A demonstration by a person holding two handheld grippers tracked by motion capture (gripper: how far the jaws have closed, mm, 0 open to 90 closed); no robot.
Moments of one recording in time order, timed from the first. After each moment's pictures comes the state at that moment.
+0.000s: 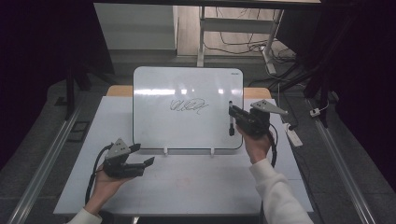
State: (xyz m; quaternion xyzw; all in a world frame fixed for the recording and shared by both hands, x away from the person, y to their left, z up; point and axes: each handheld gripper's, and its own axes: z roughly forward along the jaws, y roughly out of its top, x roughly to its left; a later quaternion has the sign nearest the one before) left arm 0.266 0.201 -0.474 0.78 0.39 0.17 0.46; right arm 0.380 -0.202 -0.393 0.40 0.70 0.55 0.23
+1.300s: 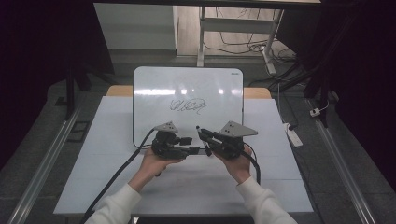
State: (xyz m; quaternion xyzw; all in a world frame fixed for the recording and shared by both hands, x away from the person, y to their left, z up) left arm 0.336 0.090 -0.456 0.80 0.33 -0.02 0.51; right arm 0.333 -0.141 -0.423 0.23 0.78 0.55 0.18
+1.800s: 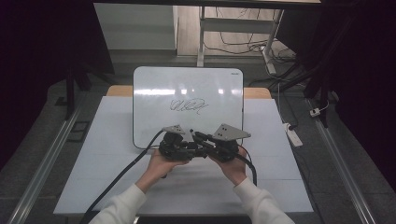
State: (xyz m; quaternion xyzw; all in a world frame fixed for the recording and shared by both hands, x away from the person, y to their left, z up) left arm 0.343 0.073 -0.471 0.80 0.33 -0.05 0.50; right arm 0.327 -0.127 -0.427 0.21 0.79 0.55 0.18
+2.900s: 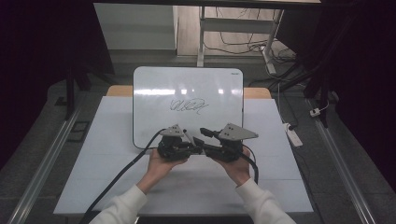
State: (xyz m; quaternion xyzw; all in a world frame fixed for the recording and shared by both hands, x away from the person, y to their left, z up) left arm 0.333 0.080 -0.461 0.80 0.29 0.02 0.52; right arm 0.324 -0.143 -0.419 0.21 0.77 0.58 0.17
